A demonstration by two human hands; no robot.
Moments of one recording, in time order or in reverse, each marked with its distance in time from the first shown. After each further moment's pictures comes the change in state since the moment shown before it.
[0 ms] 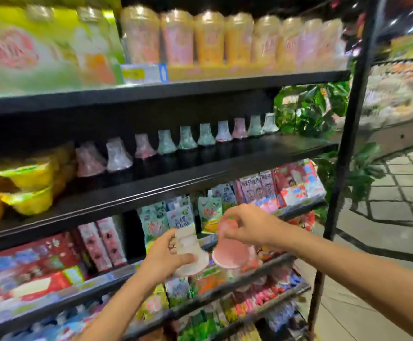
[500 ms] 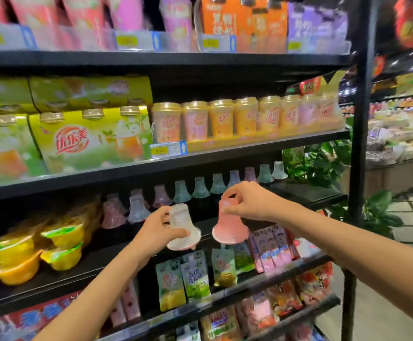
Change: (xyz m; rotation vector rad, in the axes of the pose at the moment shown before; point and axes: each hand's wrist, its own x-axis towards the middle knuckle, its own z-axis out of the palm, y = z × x) left_hand 0.034 0.164 -0.094 0.073 0.160 0.174; right_hand 0.059 -0.057 -0.157 0.025 0.179 -0.082
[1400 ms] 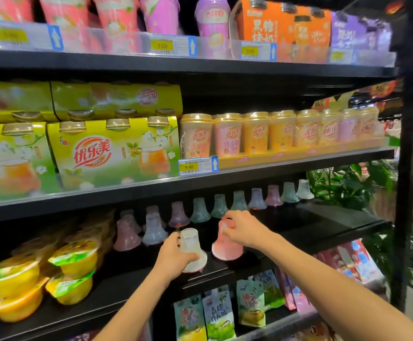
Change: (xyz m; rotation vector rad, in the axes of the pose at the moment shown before) left_hand 0.080 -0.077 -0.016 0.095 0.108 -0.080; right_hand 0.116 0.002 0.100 0.001 -0.023 0.163
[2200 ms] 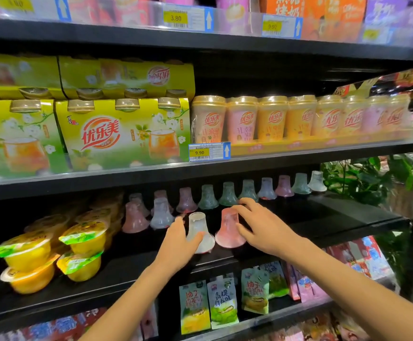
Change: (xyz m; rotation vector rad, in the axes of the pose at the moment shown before) left_hand -0.013 0.003 -0.004 0.248 0.097 0.170; right_hand -0.021 0.027 0.006 -0.270 0.162 -0.389
